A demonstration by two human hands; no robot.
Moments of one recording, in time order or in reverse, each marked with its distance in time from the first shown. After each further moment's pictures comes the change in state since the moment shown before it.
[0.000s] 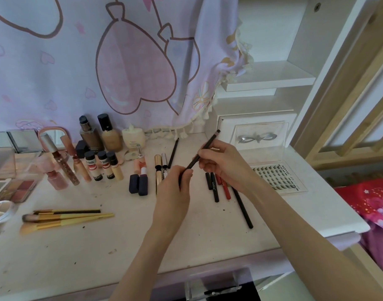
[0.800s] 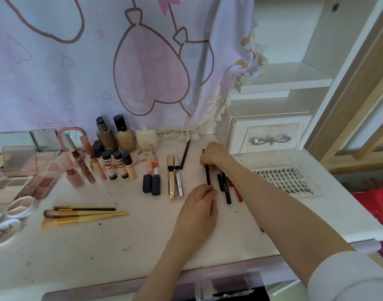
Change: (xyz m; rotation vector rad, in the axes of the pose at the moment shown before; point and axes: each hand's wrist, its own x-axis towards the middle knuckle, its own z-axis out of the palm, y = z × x) left_hand -0.025 -0.029 0.024 0.358 -0.221 0.331; right_hand 0.100 0.034 0.021 -1.242 0.088 0.358
